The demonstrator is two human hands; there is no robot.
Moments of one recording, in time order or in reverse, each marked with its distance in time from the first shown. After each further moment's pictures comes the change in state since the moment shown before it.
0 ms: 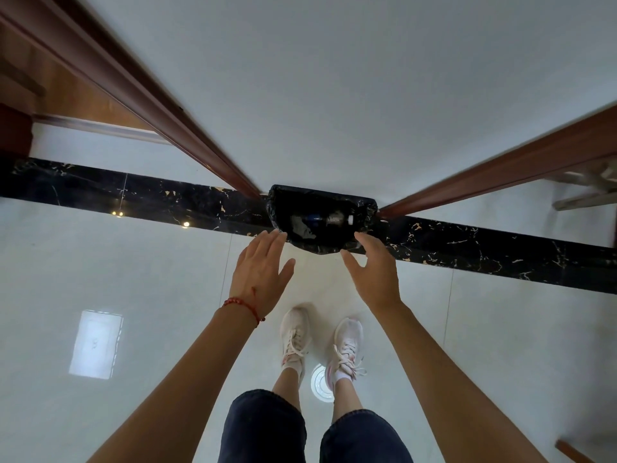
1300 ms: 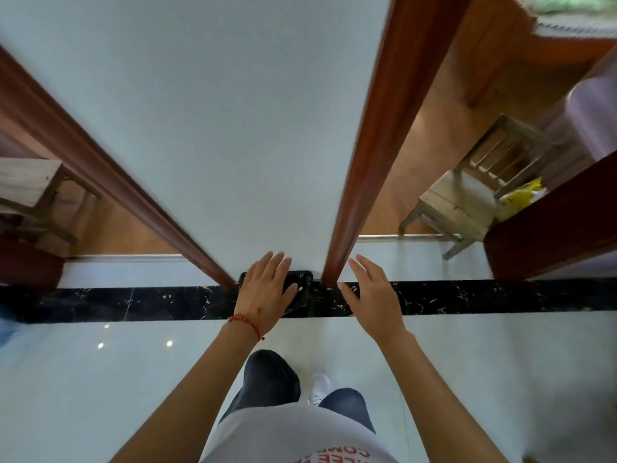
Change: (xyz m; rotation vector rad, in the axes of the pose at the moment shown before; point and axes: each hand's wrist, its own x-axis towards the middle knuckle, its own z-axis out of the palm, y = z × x) left_hand -0.148 0.207 -0.152 0.206 0.194 0.373; right_hand -0.192 -0.083 -0.247 -0.340 0.351 -0.353
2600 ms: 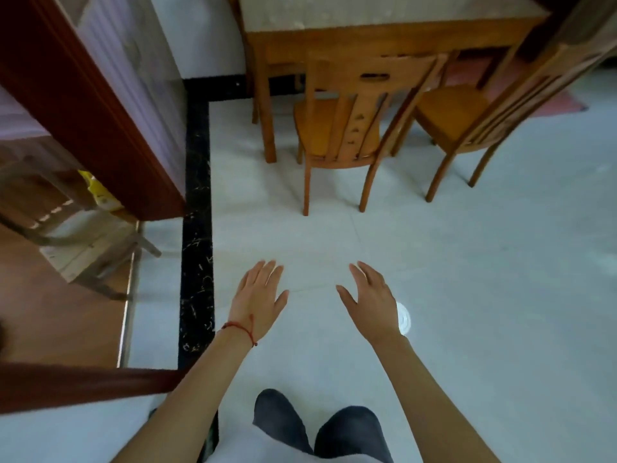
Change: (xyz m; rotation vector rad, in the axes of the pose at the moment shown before) left_hand -0.112 0.206 0.075 0.281 -0.565 1.628; right_hand -0.348 -0.097 0.015 0.051 0.834 1.626
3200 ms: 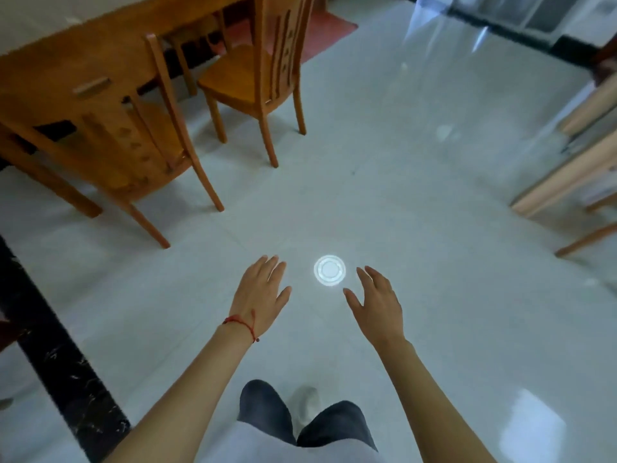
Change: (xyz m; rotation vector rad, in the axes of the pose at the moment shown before) left_hand 0.069 0.291 0.100 0.135 -0.167 0.674; right_hand -0.143 0.247 -0.096 0.101 0.272 0.680
